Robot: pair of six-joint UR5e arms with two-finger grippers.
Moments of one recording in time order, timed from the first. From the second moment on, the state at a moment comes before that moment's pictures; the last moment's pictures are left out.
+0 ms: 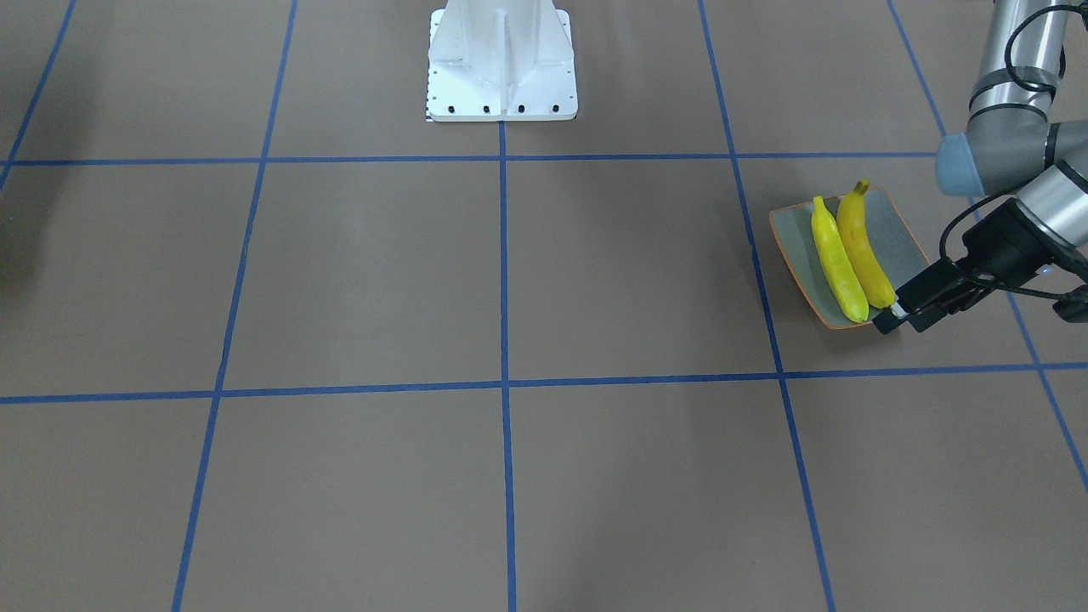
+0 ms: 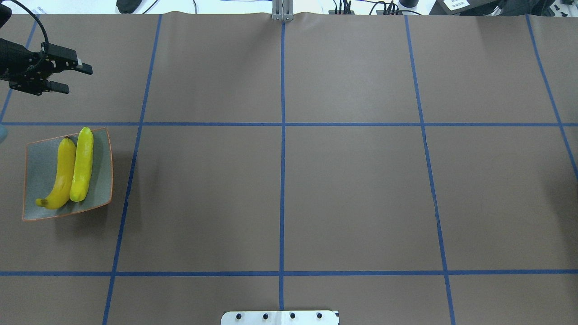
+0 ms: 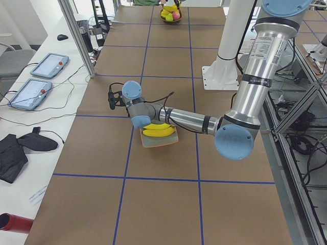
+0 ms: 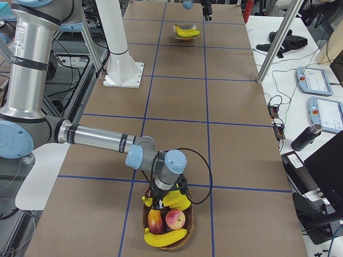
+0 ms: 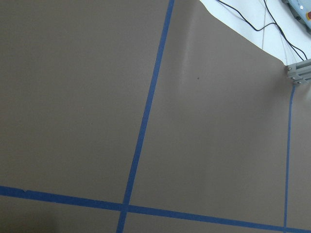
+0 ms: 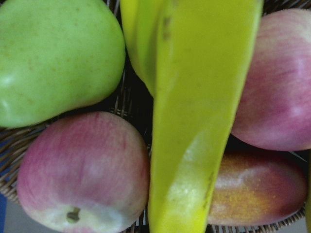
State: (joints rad) left arm -1.16 -1.82 -1.47 -2.59 -2.38 -1.38; right arm 1.48 -1.79 1.65 -1.73 2.09 -0.42
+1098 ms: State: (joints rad) left arm -1.14 -1.84 -1.43 -2.59 -2.34 -1.38; right arm 1.33 -1.20 1.62 -1.95 2.09 -0.12
